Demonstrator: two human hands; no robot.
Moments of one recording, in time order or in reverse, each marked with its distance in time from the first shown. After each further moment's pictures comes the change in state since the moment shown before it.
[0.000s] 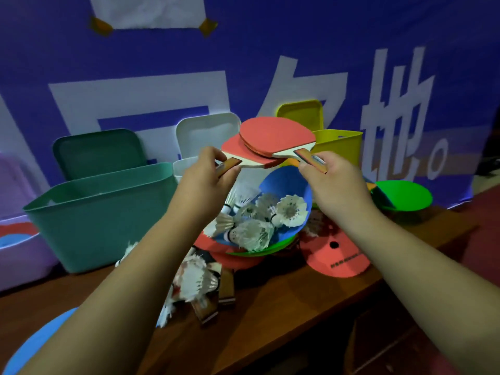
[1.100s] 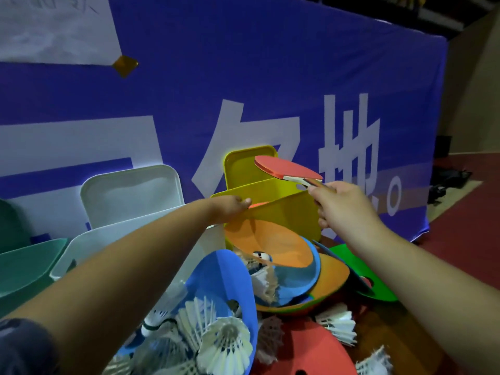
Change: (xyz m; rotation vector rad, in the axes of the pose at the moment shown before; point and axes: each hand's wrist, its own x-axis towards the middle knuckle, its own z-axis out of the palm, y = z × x) left_hand 0.259 0.000 0.242 0.068 -0.823 -0.192; right_hand 0.187 0.120 -0.054 0.178 0.009 0.243
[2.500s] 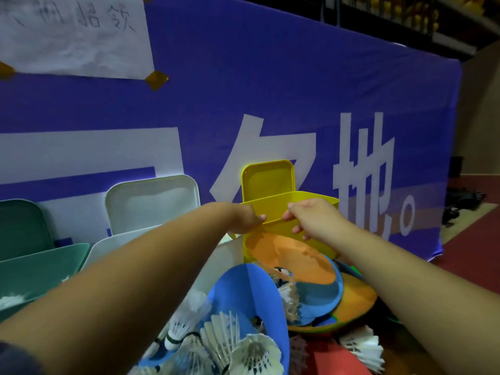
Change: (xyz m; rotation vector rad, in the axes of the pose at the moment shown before) left_hand -0.026 0.010 -0.017 0.129 -0.033 -0.036; right_hand 0.030 -0.020 0.073 -0.279 -0.214 0.018
